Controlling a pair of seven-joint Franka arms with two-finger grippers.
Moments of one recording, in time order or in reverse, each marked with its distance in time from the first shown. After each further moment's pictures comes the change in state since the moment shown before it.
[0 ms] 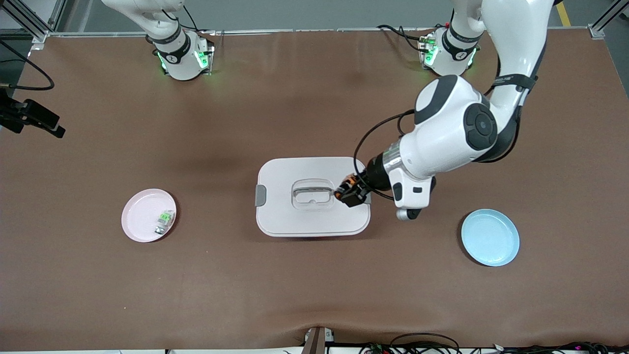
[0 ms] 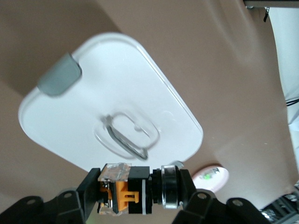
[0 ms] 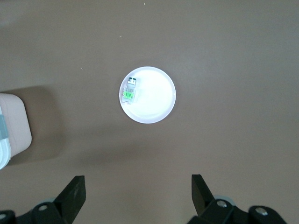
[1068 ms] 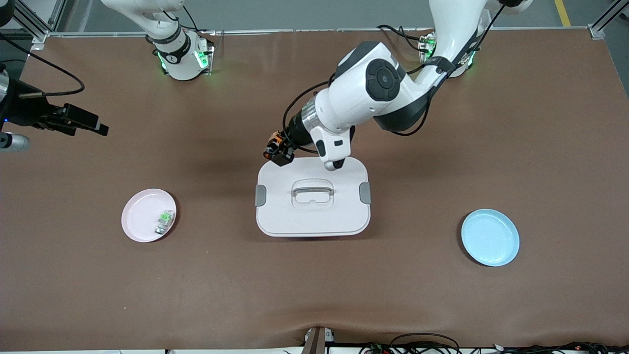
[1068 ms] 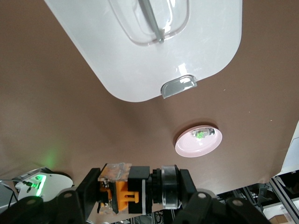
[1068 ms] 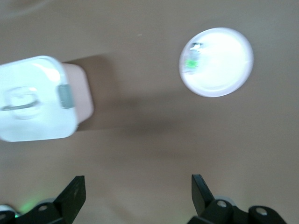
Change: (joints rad) left arm -0.240 0.025 -0.001 0.010 -0.062 0.128 -0.429; right arm 0.024 0.038 0.003 -0.037 0.305 -0.043 0.024
